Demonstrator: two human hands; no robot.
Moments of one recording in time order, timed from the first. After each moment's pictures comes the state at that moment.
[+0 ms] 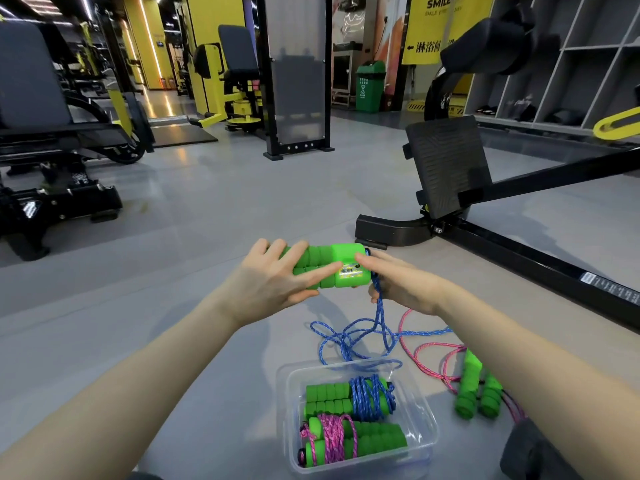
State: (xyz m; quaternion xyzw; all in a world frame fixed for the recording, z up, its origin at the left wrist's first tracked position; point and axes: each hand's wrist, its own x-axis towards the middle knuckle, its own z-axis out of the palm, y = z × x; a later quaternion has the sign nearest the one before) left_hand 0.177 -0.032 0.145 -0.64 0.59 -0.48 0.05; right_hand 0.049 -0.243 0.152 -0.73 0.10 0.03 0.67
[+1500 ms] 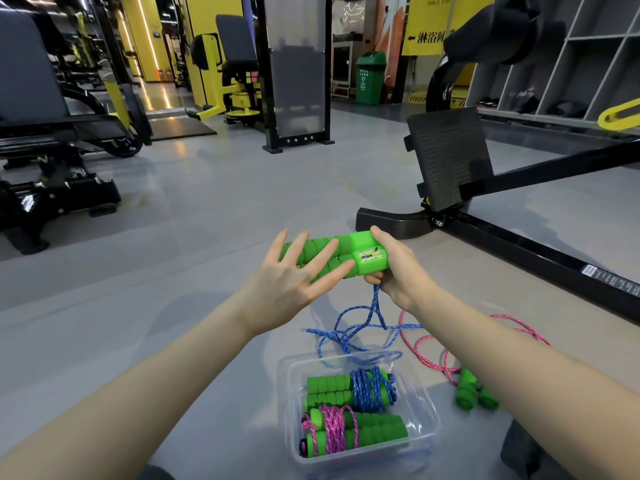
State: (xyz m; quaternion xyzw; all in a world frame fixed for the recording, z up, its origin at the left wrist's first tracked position) left_hand 0.161 -0.043 0.128 -0.64 0.58 -0.51 0.07; right_hand 0.066 -0.224 0.145 -0.55 0.20 -0.18 0.79
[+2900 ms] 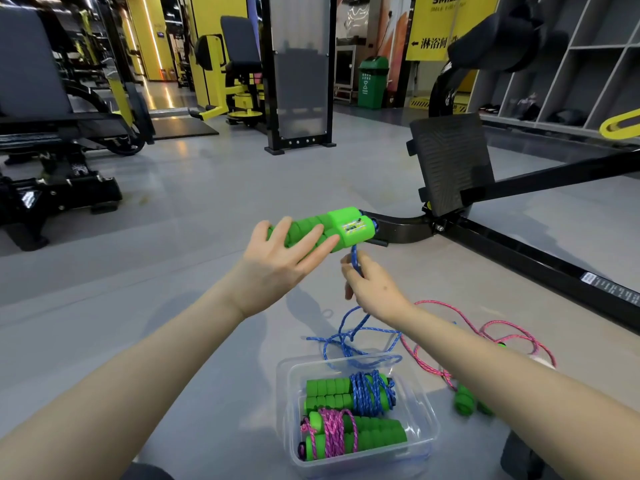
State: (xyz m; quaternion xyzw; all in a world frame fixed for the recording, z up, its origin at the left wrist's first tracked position) left_hand 0.166 -0.033 0.157 -0.62 0.55 -0.56 0.07; right_hand 0.060 -0.194 0.136 -0.88 0.15 -0.14 0.44
